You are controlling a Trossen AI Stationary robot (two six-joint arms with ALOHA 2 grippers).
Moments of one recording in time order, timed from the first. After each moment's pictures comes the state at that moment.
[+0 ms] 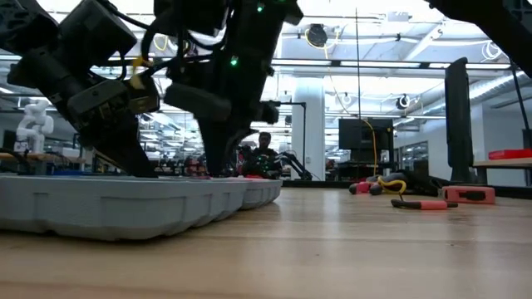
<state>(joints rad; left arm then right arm) -0.18 1.33 0.32 0.18 -0.16 -0.59 0.14 2.40 2.08 -0.95 0.27 0.43</state>
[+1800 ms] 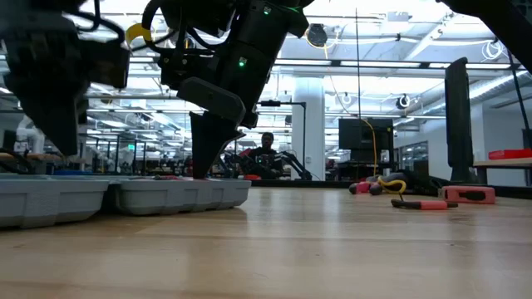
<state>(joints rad) -0.37 1.17 0.59 -0.51 -0.02 -0.94 0.14 2.34 1.94 -0.75 0.16 0.11</state>
